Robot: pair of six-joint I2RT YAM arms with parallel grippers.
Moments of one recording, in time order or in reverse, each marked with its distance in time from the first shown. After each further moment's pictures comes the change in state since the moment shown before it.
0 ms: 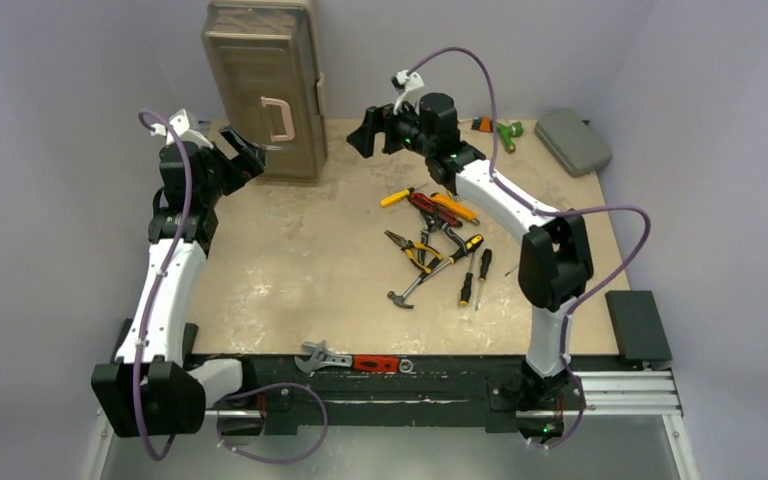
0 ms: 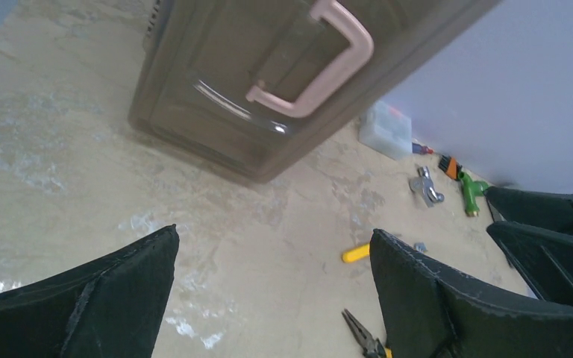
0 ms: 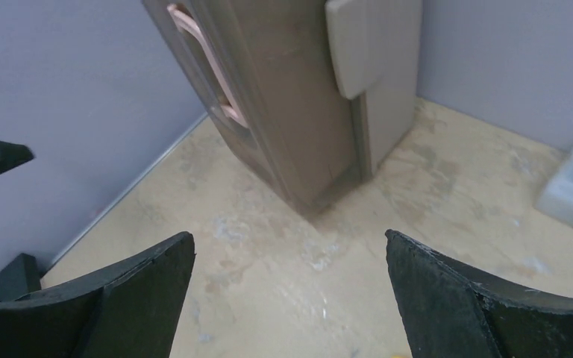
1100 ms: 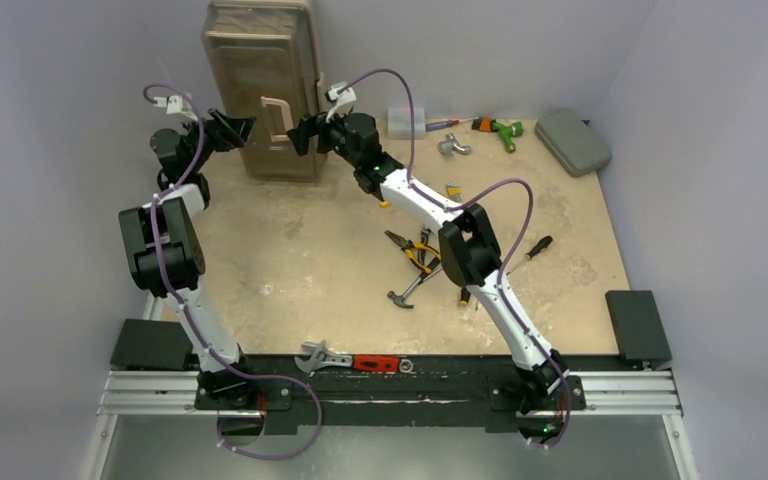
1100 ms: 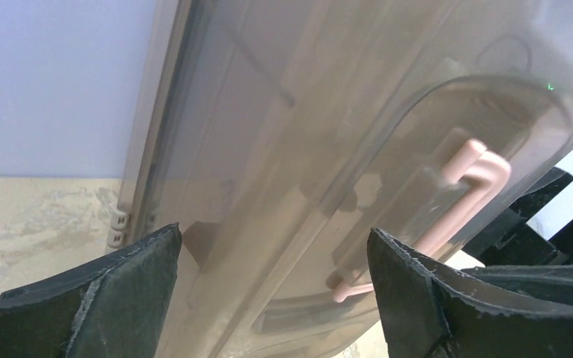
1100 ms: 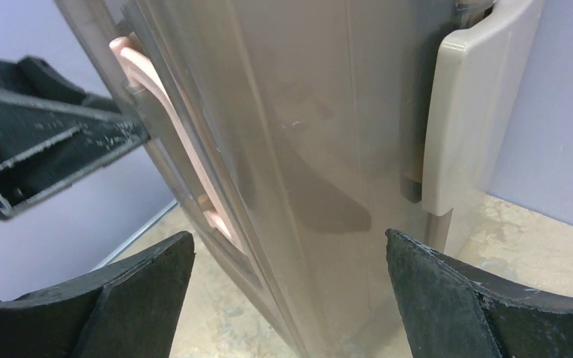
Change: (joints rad) left arm 0.275 0.871 0.216 1.100 0.628 0.013; right arm 0.171 0.674 0.715 0.180 0.209 -0.010
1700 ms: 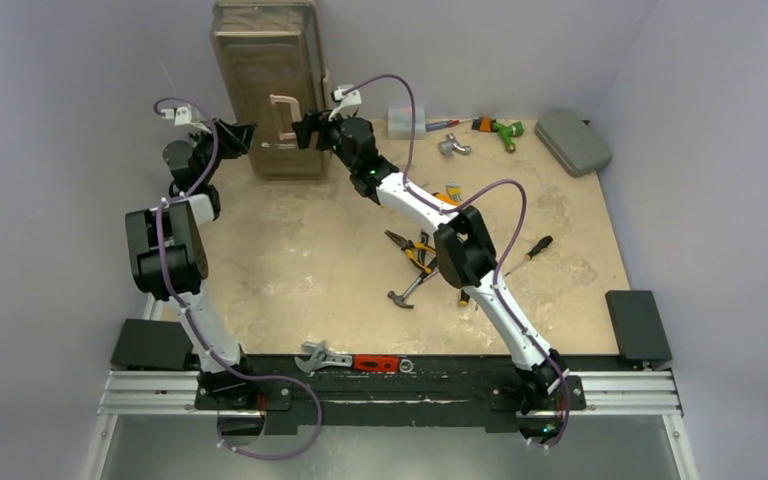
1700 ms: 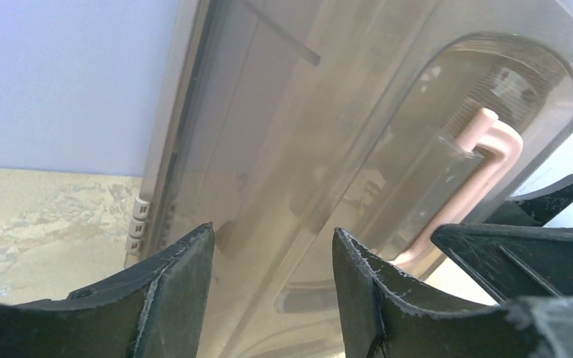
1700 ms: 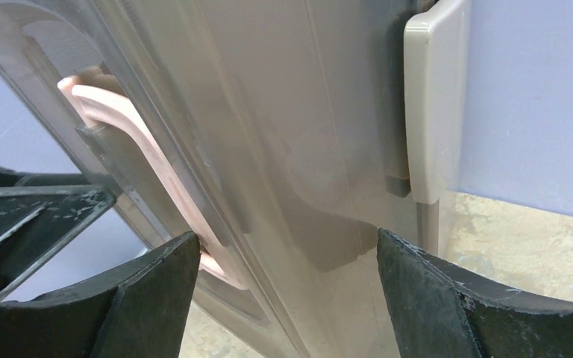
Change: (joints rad) left arm -0.037 -0.002 -0.107 0.116 -0.092 0.012; right arm 0.022 0.065 0.068 0.033 0.206 0.063
